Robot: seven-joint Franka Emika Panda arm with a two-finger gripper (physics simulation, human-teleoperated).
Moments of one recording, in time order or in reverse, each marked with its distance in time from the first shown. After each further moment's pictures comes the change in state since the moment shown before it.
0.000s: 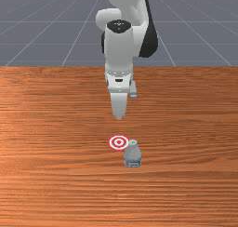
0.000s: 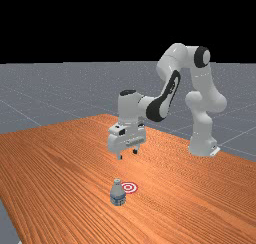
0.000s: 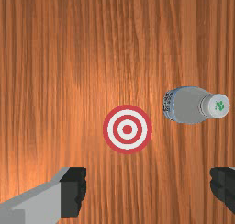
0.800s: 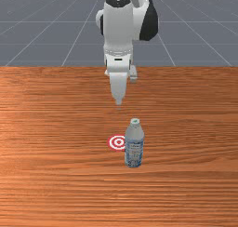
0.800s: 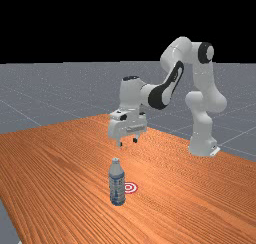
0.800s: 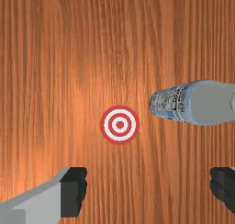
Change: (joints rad) arm -0.004 -0.115 0.001 -0.023 0.005 -0.030 -0.006
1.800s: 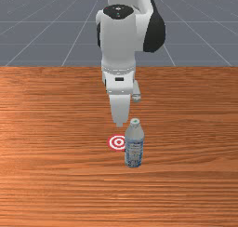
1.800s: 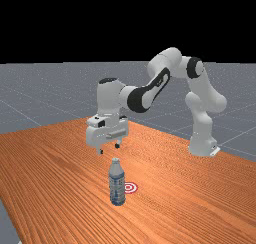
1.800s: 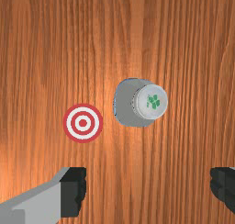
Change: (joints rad) arm -0.003 0.338 0.006 0.541 -0.007 -0.251 -0.040
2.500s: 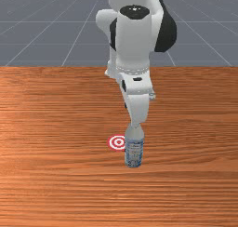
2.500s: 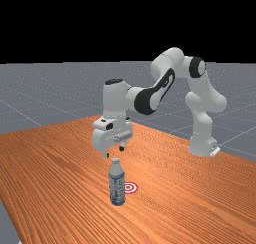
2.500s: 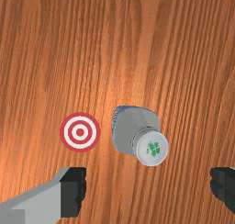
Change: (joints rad) arm 0.029 0.000 0.028 -0.005 -0.023 0.013 -0.056
